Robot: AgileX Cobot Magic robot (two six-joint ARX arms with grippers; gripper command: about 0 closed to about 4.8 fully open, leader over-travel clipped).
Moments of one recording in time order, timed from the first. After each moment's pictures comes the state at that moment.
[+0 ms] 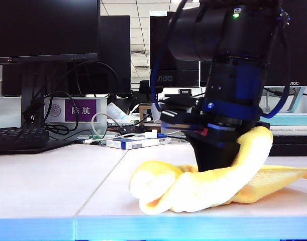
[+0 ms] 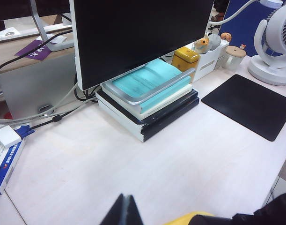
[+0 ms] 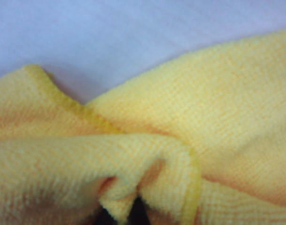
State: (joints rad) left arm -0.65 1.15 1.31 -0.39 0.22 -0.02; right arm 0.79 1.61 0.95 -0.68 -0.06 0.17
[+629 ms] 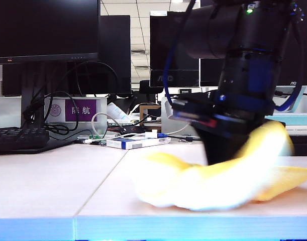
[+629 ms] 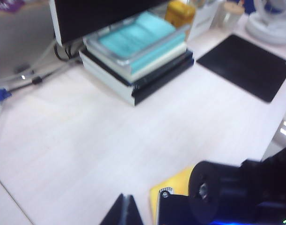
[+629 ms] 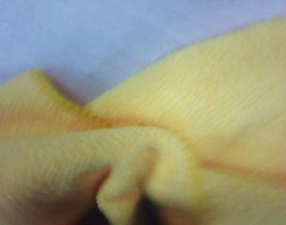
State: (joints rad) left arm -0.65 1.22 1.30 -0.47 0.27 0.01; right arm 0.73 1.57 0.95 -0.70 -0.11 0.21
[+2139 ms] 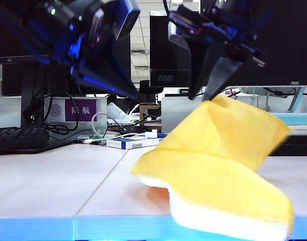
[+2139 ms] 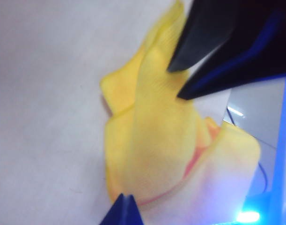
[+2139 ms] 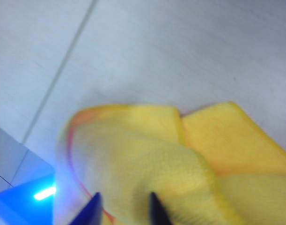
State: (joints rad) left arm -0.54 1.45 0.99 -0.36 0.60 0.30; right arm 0.61 1.49 1.26 -0.88 -0.18 0.15
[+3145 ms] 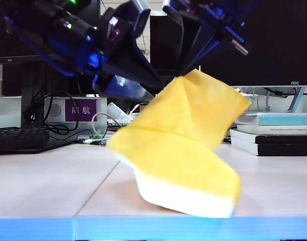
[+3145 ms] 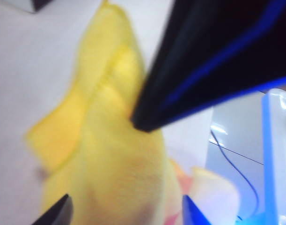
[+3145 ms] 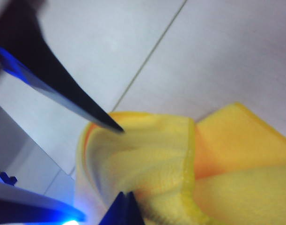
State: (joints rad) left arm -0.56 1.54 0.99 -0.16 0.73 0.30; right arm 0.60 1.45 1.26 -0.74 -0.29 0.16
